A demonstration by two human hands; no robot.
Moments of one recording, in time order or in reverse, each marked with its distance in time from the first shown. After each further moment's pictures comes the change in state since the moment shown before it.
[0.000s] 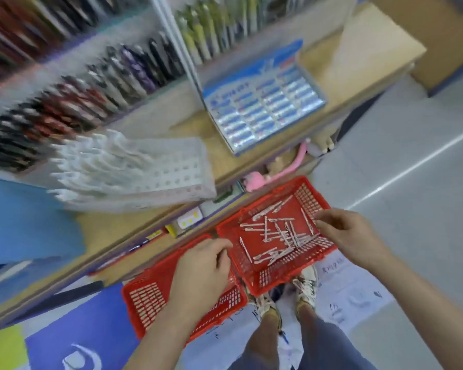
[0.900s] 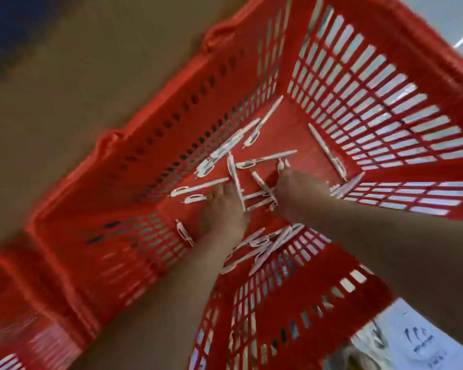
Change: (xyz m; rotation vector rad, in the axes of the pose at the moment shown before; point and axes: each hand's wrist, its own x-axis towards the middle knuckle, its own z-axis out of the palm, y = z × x) left_hand 0.233 -0.220 0.609 0.387 -0.339 -0.042; right_hand 0.336 0.409 0.310 -0.724 -0.146 0.210
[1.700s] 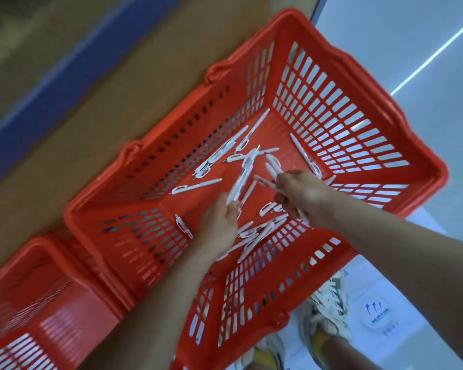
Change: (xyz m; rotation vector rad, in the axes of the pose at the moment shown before) left_hand -0.070 0.016 -0.070 -0.648 -0.106 -0.056; right_hand -0.077 0.012 -0.076 1.166 -0.254 0.175
